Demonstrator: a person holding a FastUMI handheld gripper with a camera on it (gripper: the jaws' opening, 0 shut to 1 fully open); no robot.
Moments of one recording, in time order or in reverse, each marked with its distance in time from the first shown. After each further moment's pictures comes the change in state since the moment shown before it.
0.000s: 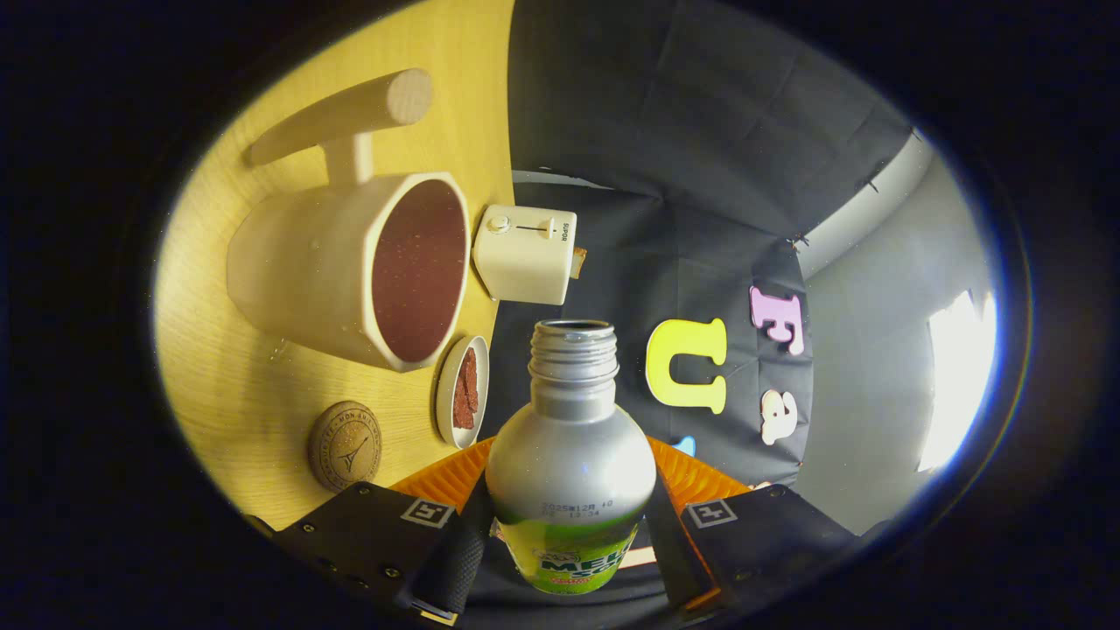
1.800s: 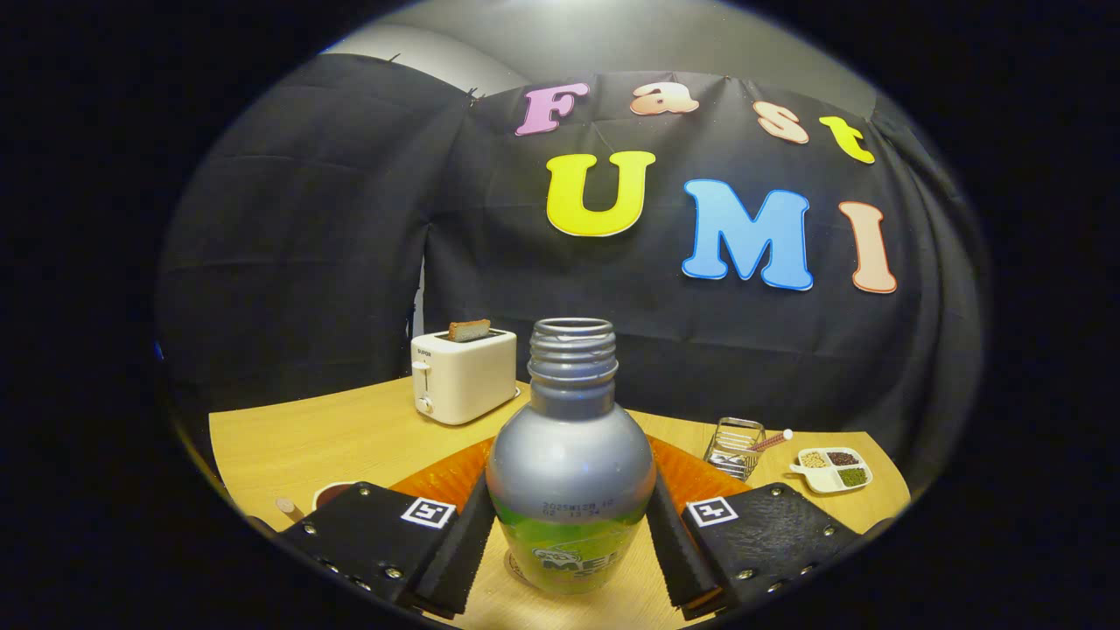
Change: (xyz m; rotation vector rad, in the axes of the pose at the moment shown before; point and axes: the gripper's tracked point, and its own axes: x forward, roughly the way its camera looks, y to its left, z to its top) arm 0.031 -0.017 -0.051 1.546 0.047 0.246
